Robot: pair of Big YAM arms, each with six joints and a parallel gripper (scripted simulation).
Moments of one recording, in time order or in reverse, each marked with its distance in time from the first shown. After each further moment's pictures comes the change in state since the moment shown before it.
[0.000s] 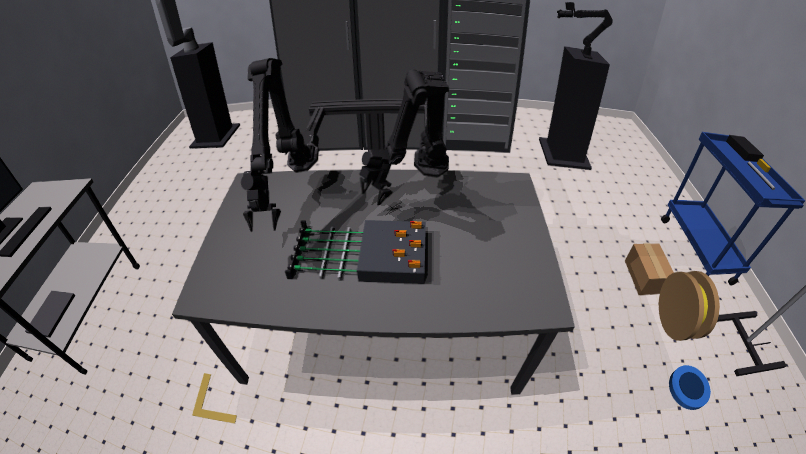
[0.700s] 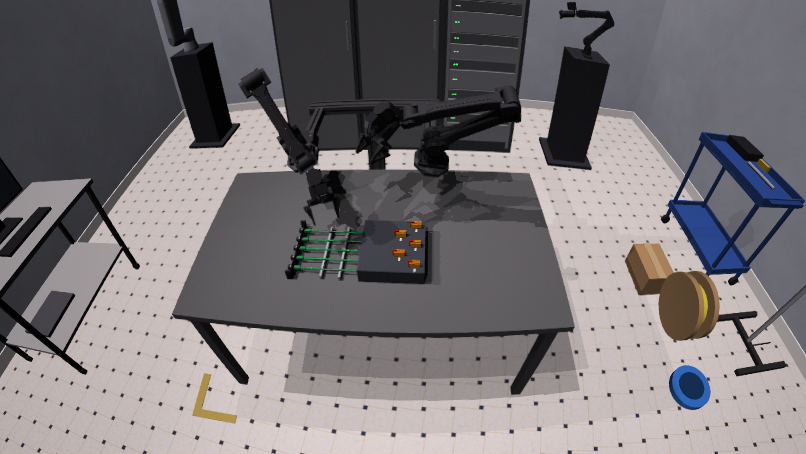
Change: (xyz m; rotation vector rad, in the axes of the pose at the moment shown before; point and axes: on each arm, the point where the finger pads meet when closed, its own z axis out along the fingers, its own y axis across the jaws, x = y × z) left arm -0.151 0.011 -0.200 0.026 -0.463 0.141; right arm 0.093 0.235 -0.018 -0.226 0.115 -0.295
